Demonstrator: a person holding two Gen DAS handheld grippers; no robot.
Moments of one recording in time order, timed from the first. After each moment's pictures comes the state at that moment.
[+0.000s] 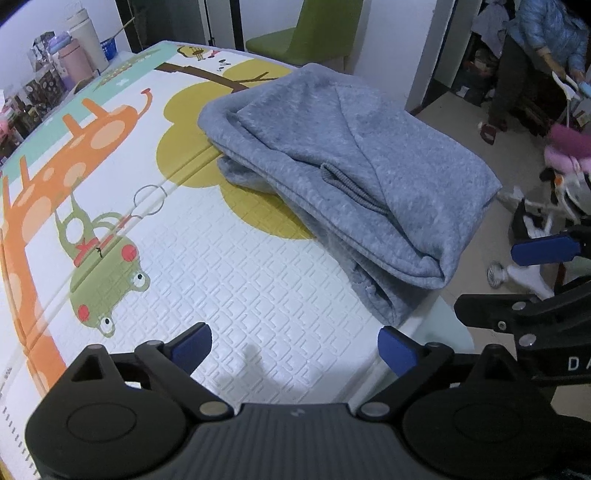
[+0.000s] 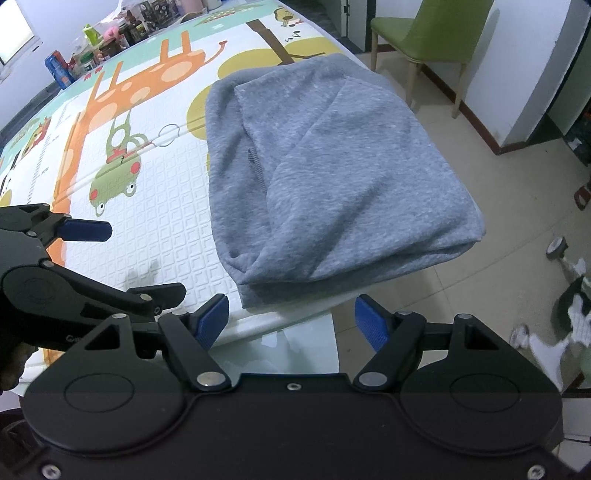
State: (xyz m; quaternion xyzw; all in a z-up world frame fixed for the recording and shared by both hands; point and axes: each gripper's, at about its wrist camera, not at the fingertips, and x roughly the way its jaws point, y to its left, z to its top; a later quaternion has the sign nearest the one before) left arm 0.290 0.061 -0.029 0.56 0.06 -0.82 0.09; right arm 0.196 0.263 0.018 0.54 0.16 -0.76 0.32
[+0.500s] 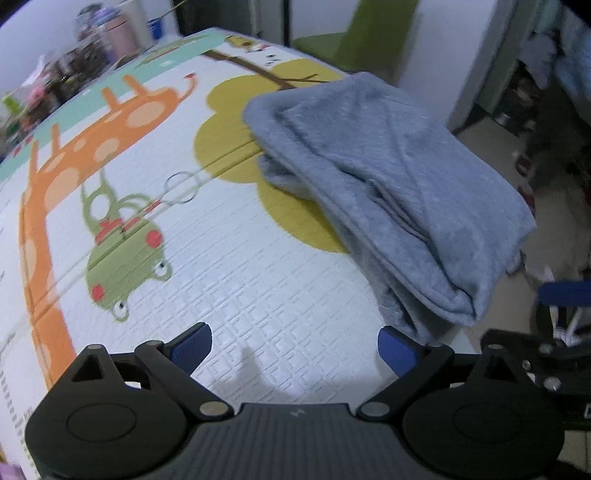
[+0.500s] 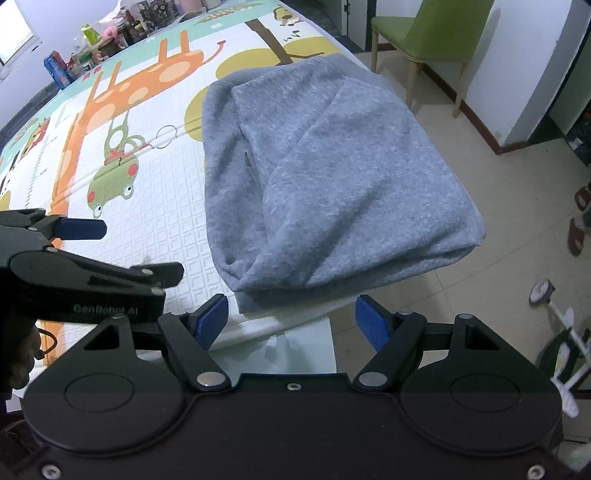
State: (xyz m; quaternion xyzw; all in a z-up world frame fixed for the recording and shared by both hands) left arm 0.286 0.048 -0.030 0.54 0.10 -0.82 0.17; right arm 0.190 0.262 0.017 0.54 0.16 -0.76 0.32
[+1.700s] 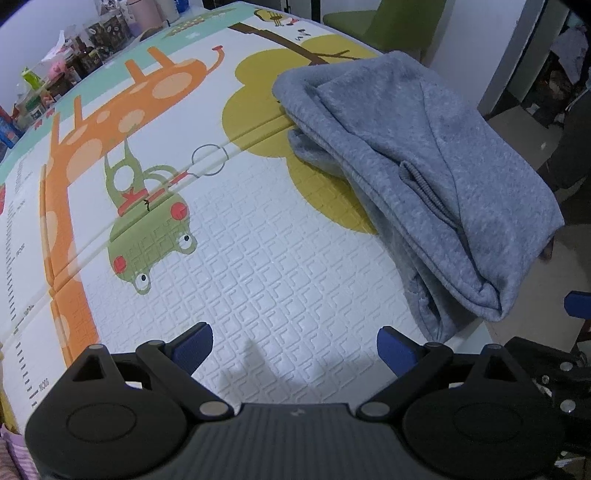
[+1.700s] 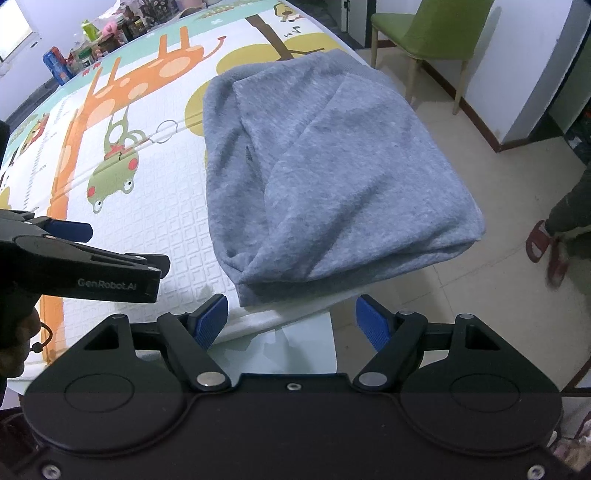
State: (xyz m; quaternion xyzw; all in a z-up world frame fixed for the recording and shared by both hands) left arm 0.281 0.043 -0.032 0.59 0.10 -0.78 0.19; right arm 0.194 0.262 0.017 0.55 0.16 -0.76 0.32
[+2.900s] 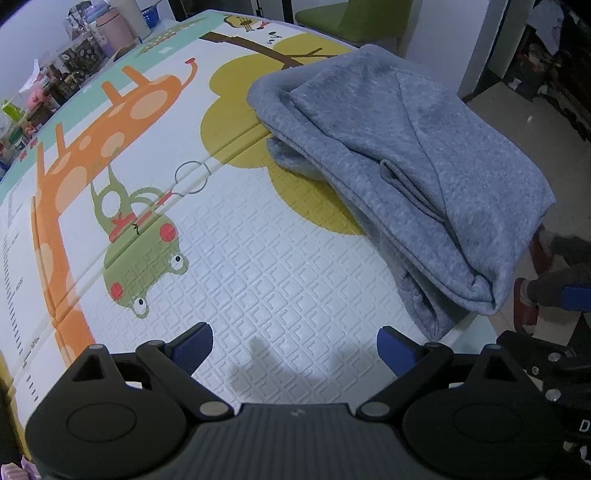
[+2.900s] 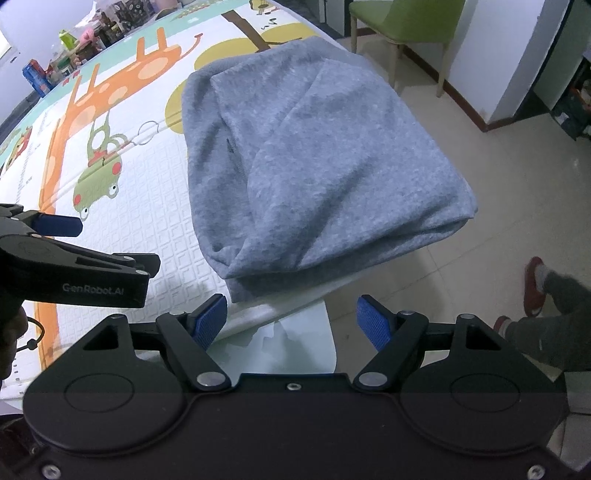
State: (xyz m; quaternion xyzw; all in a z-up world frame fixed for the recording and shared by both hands) left arm 0.271 0.048 -0.029 0.60 0.06 -0.78 0.16; right arm 0.195 0.265 0.009 0.56 0.14 -0.76 0.29
